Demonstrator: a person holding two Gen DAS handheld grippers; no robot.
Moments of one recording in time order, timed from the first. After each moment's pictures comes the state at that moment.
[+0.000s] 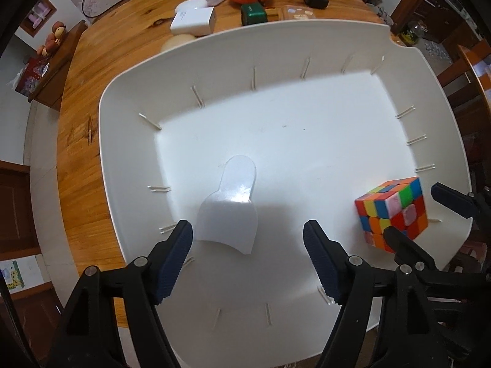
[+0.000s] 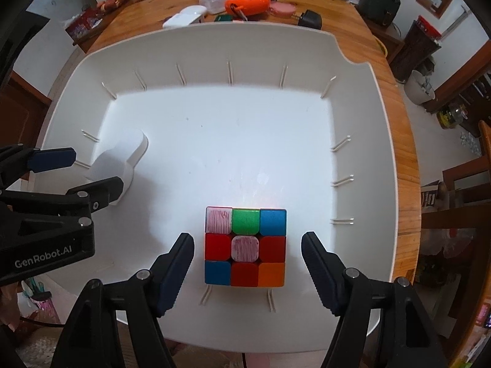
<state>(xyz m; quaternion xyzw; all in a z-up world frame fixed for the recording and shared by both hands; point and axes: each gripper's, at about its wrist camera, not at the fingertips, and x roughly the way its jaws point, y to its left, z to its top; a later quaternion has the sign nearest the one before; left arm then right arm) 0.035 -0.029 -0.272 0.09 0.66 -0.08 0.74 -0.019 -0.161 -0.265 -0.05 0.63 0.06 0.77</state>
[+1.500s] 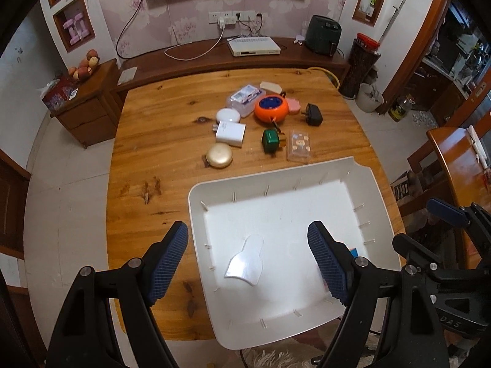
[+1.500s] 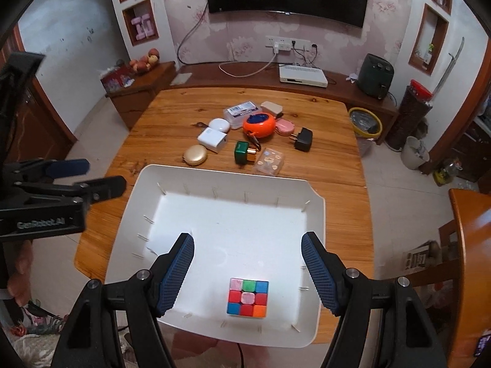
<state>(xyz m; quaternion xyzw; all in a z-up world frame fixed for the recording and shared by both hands) 0.061 0.008 -0.124 0.01 0.53 -0.08 0.85 -0.014 -0.161 -0.114 -0.06 0.49 0.10 0.86</state>
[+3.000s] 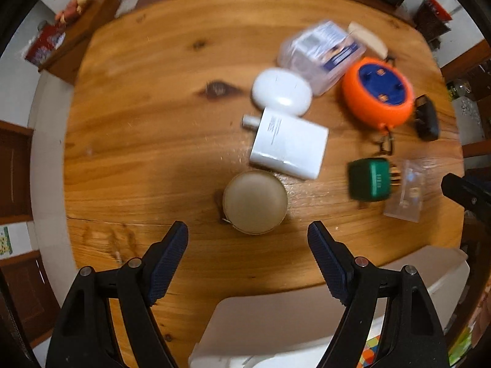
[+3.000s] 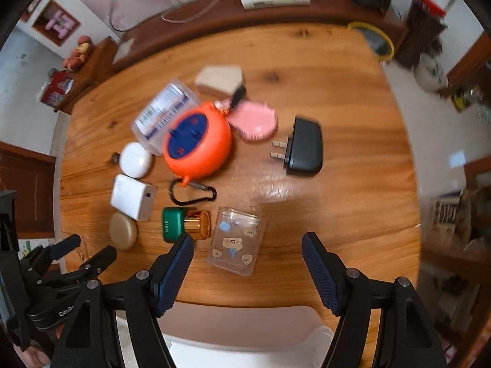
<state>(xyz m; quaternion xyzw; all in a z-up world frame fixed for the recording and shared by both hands) 0.272 0.013 -0.292 0.00 0.69 0.00 0.73 0.252 -0.193 -0.245 0.06 0.66 0.05 0.74</state>
